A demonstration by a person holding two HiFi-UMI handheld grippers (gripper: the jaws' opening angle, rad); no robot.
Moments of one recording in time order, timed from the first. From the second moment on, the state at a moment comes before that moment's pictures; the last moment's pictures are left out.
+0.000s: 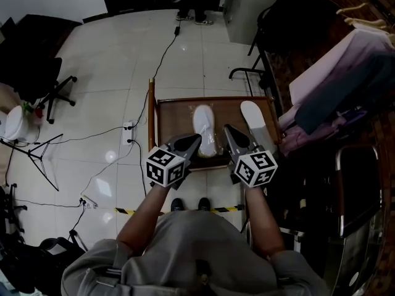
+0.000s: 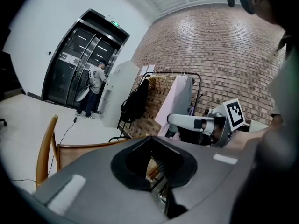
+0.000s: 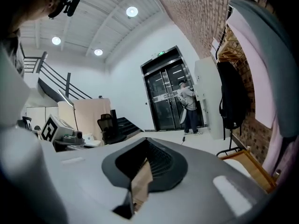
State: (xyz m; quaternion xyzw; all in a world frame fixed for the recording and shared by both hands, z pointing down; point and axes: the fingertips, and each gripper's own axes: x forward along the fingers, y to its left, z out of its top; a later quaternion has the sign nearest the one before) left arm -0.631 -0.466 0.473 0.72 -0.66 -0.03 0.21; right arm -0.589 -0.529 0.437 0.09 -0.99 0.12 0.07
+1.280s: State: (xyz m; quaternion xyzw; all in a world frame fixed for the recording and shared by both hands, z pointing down) left arm -0.635 -0.457 0.457 0.72 -0.67 -0.03 0.20; right arm -0.603 -0.520 0.412 0.06 -0.99 0.10 0.05
